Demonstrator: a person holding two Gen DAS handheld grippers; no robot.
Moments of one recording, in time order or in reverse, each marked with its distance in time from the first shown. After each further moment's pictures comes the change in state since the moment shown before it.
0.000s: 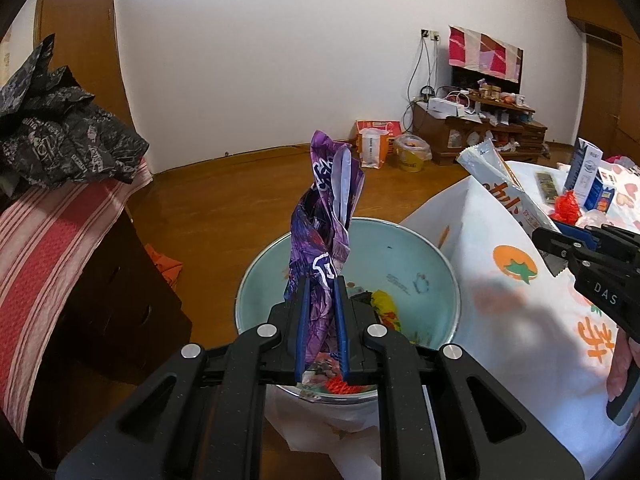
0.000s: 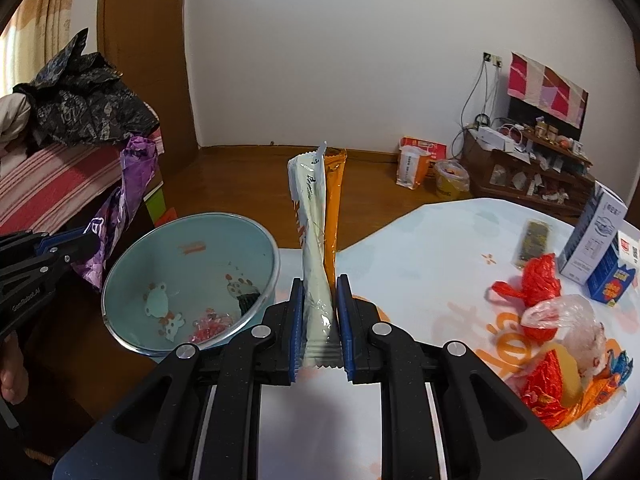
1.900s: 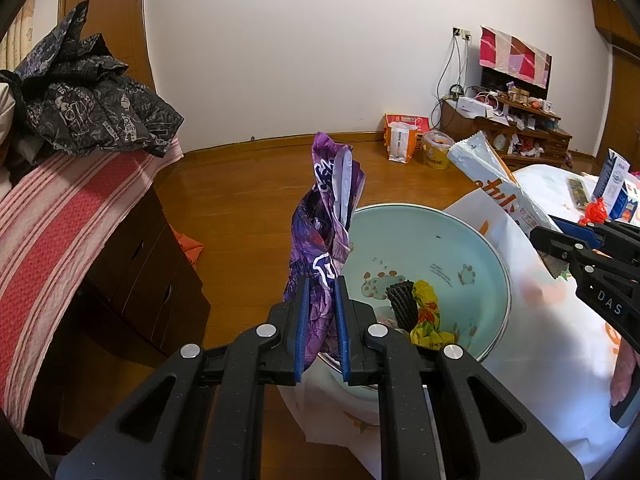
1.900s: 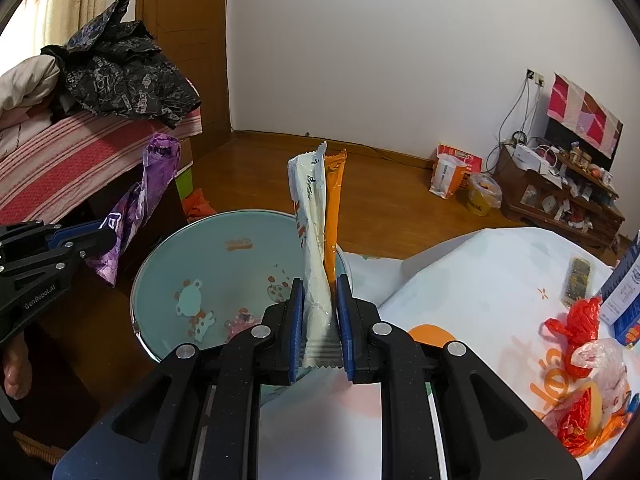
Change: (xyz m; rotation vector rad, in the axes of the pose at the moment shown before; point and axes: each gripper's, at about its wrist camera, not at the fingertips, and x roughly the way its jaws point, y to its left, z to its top) left arm 0.006 0.039 -0.014 -0.066 0.034 0.068; right arm 0.026 0.053 0.017 -0.117 0.028 0.080
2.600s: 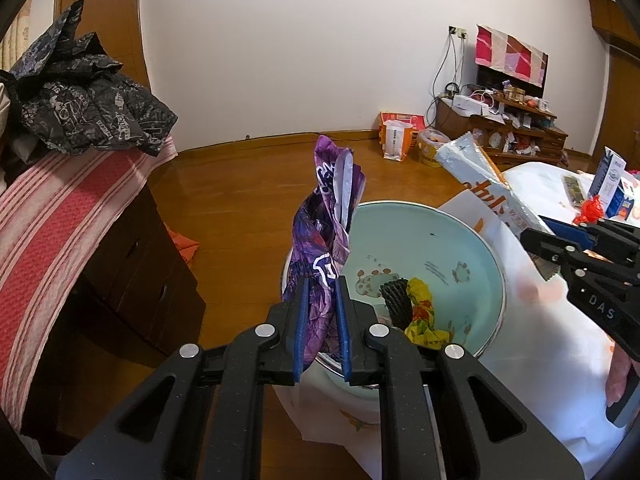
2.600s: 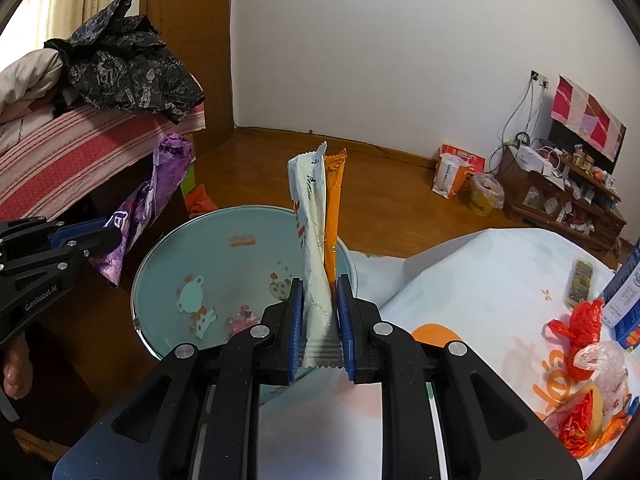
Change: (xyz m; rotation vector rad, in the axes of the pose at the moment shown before) left arm 0.002 -0.005 -0.003 0.007 0.002 -0.018; right arm 0.003 0.006 -0.002 -0.014 0.009 0.007
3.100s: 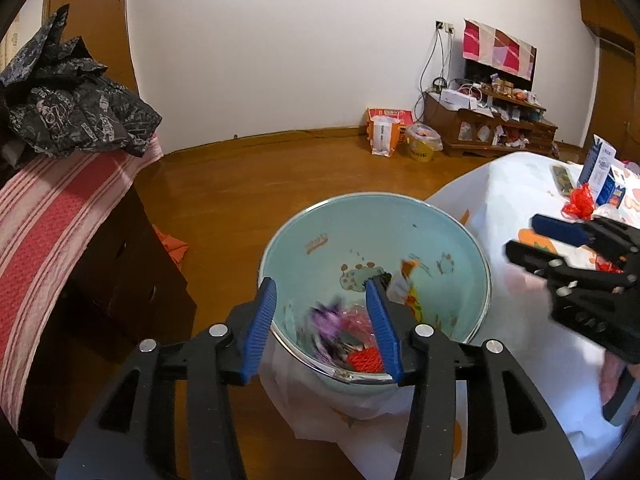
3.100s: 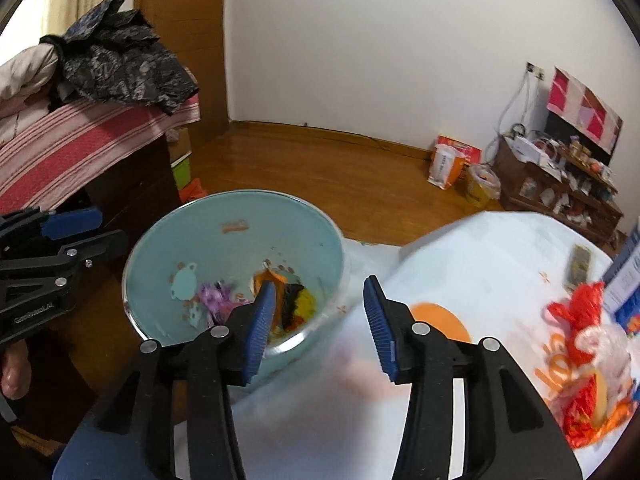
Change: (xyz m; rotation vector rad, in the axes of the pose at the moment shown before) left arm 0.001 -0.015 -0.006 0.026 0.020 -0.035; right arm -0.006 -0.013 -0.018 0.028 0.026 -0.023
